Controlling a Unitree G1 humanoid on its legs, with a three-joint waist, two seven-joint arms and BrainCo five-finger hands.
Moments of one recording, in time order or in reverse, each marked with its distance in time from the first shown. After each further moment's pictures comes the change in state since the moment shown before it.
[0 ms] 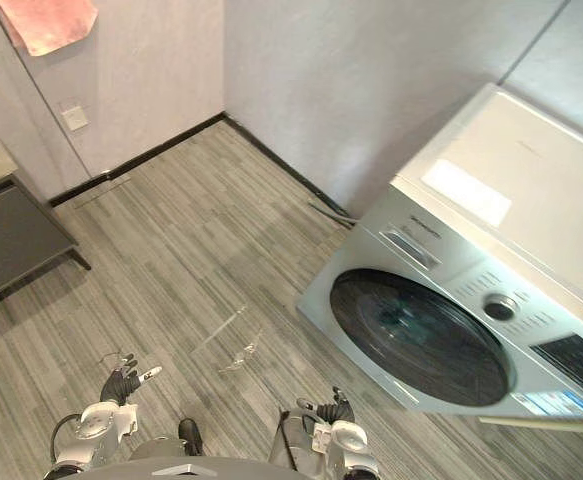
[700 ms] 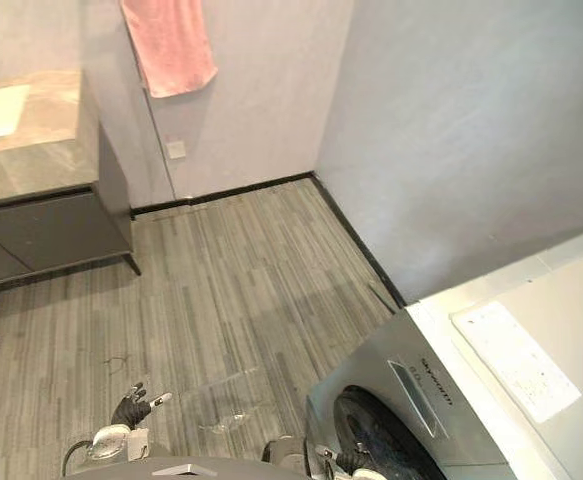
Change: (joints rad) left arm 0.043 -0.099 0.128 0.102 0.114 0.013 -0.002; right arm 0.128 -0.044 -0.102 0.089 -0.047 0.003 0.038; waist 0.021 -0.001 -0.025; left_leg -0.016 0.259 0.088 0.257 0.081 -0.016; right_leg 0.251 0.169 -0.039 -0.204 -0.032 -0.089
